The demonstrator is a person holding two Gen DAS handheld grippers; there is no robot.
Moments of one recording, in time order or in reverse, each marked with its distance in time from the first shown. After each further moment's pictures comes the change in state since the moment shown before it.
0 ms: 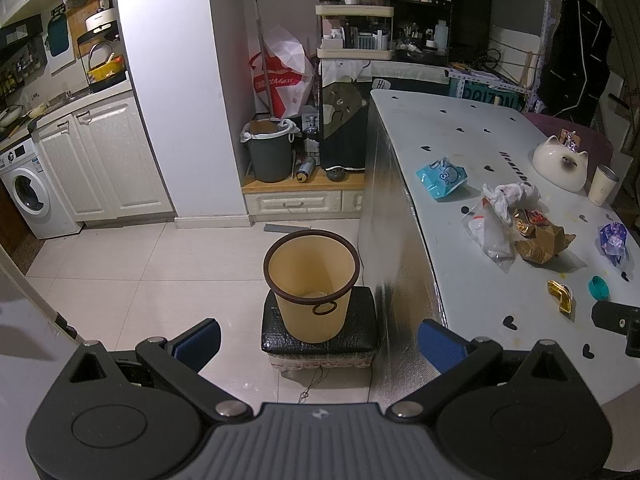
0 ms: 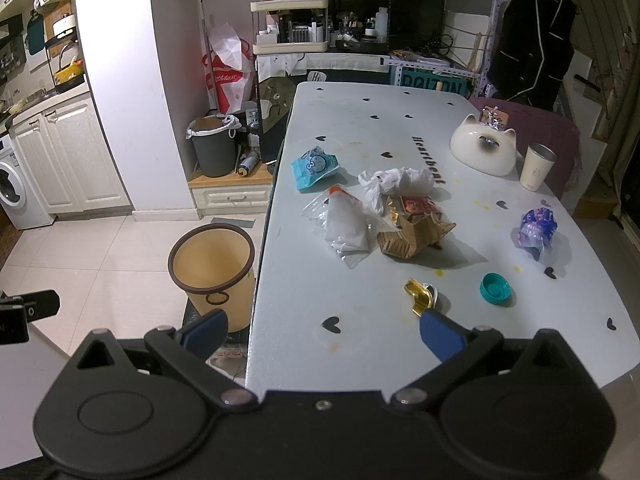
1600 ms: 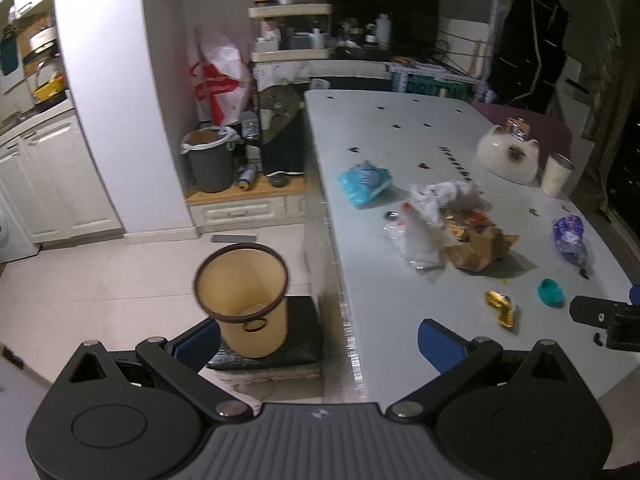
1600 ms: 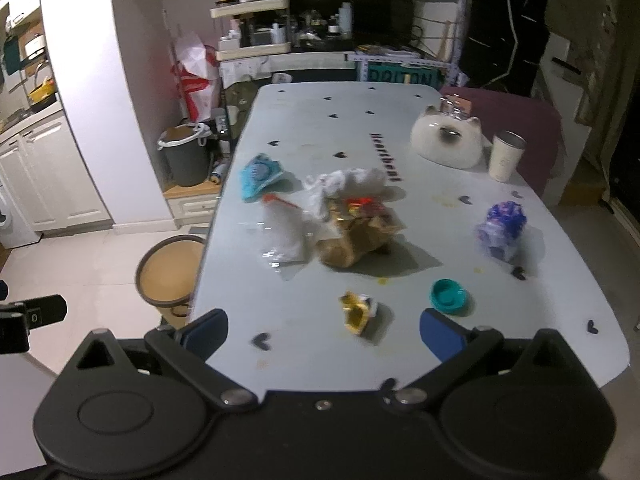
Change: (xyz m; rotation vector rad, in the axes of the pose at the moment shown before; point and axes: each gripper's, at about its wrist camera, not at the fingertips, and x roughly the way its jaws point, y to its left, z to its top) left arm 0.023 -0.104 0.029 0.074 0.000 -0.120; right arm 0.020 -0.094 0.015 0.064 0.009 -0.027
